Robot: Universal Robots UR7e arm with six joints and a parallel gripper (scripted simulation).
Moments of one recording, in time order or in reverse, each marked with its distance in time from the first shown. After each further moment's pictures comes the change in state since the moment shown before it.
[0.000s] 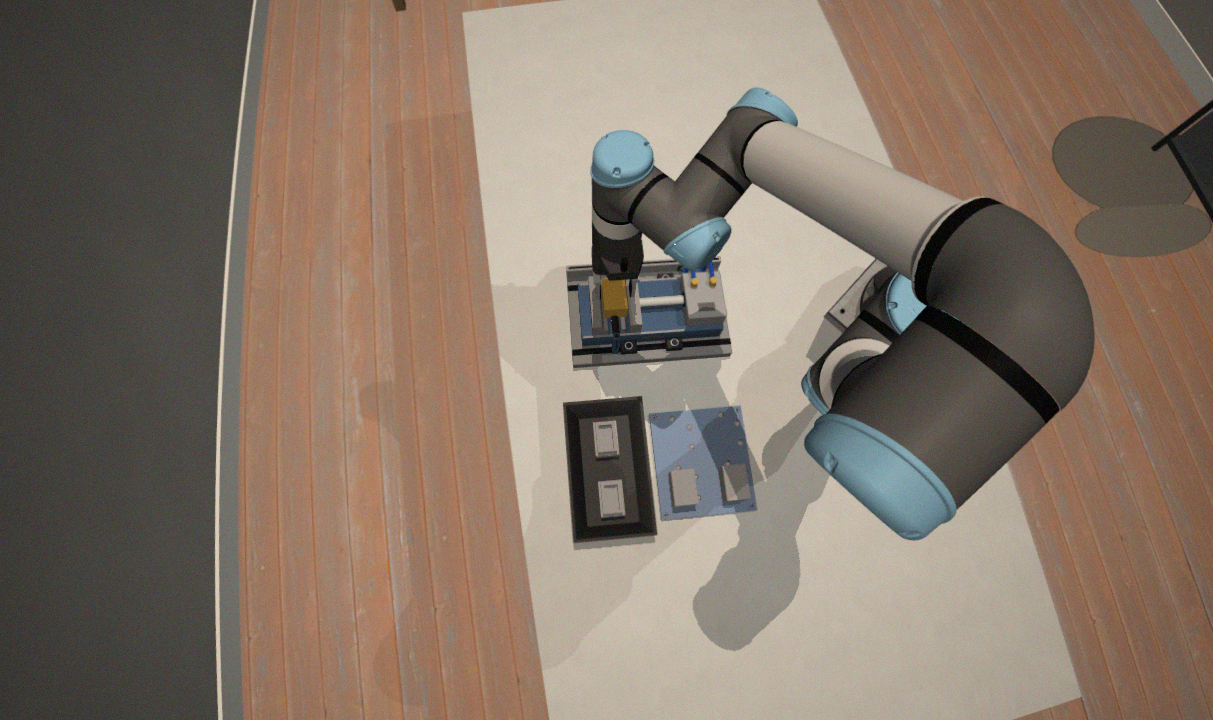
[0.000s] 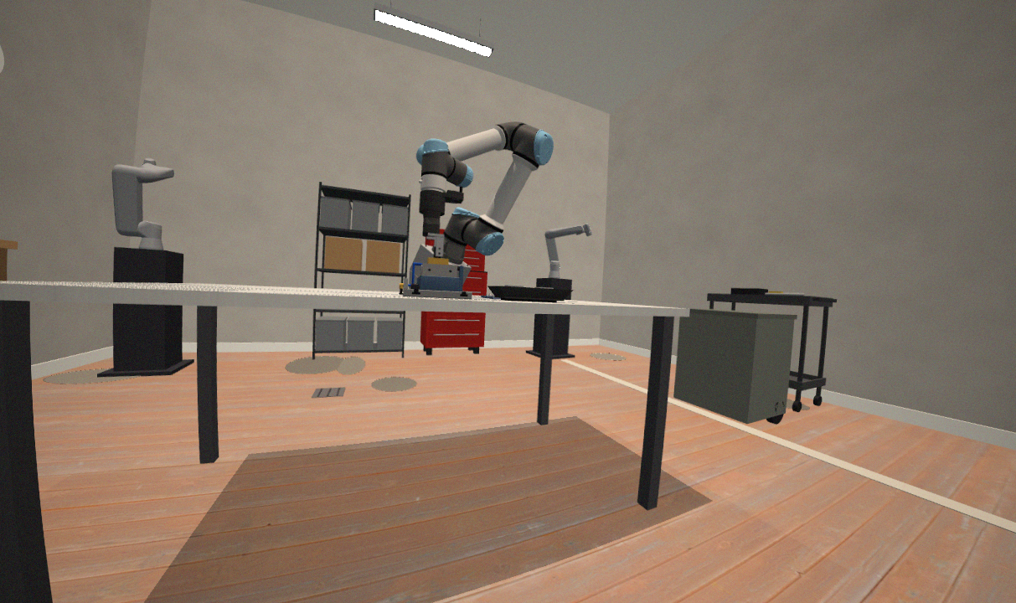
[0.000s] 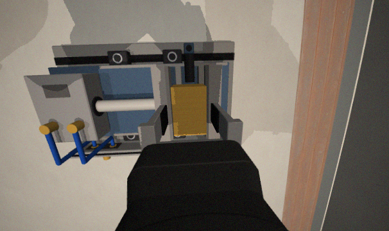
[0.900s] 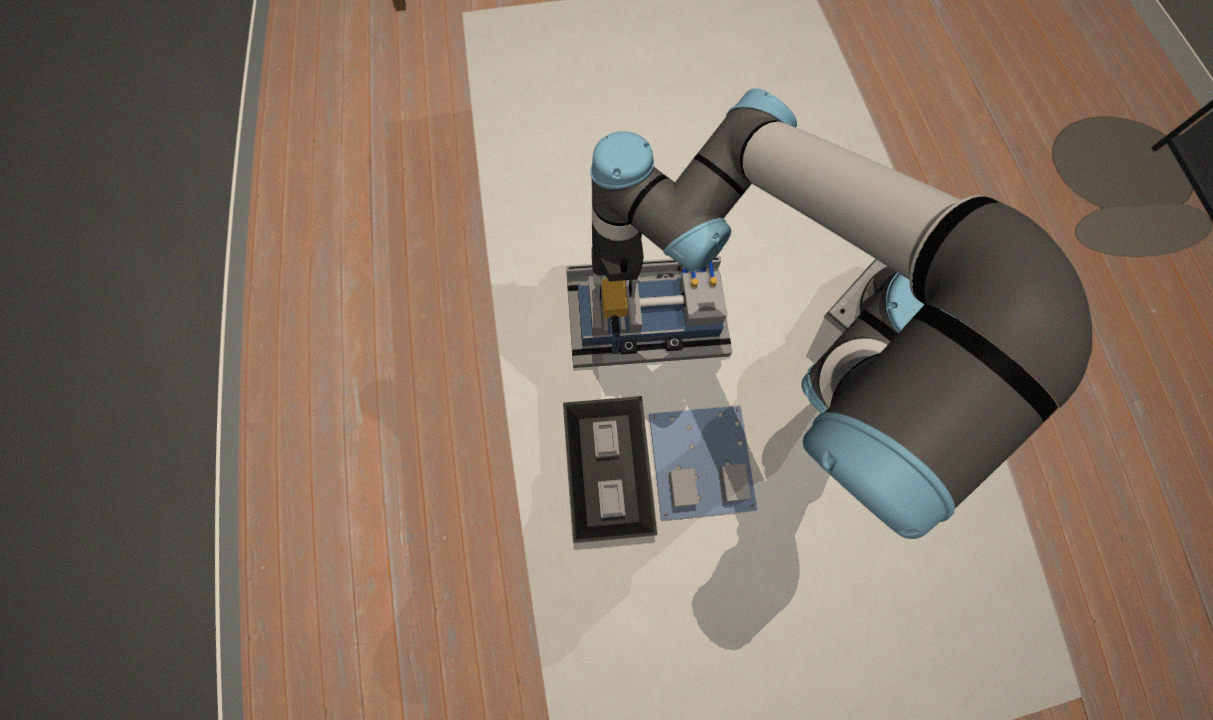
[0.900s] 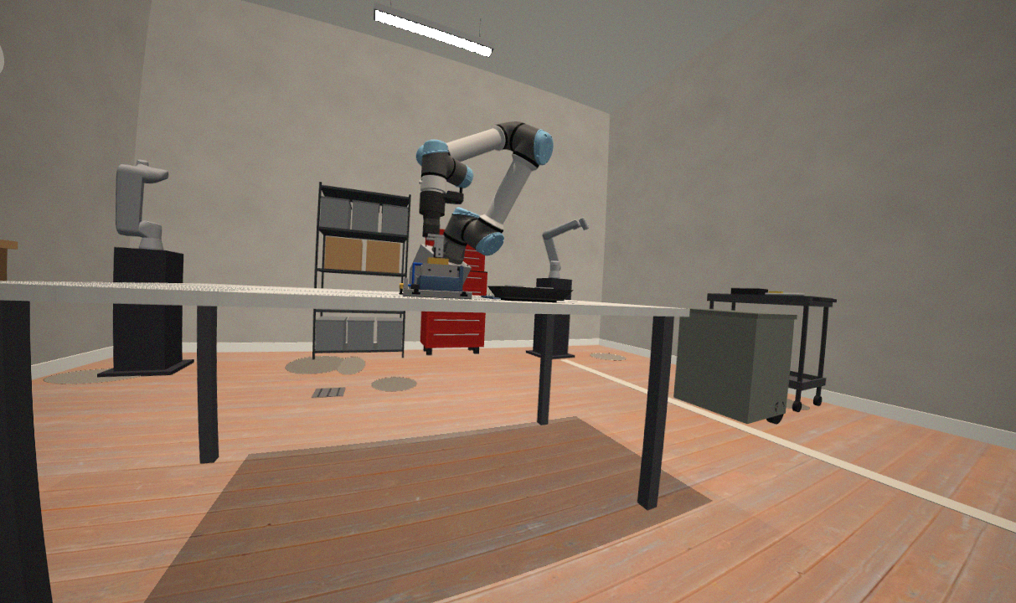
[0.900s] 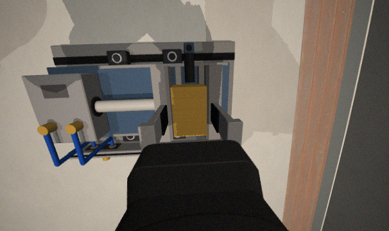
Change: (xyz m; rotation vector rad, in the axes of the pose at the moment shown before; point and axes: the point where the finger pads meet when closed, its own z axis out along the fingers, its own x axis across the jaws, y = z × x) arm 0.000 0.000 0.002 0.000 0.000 0.000
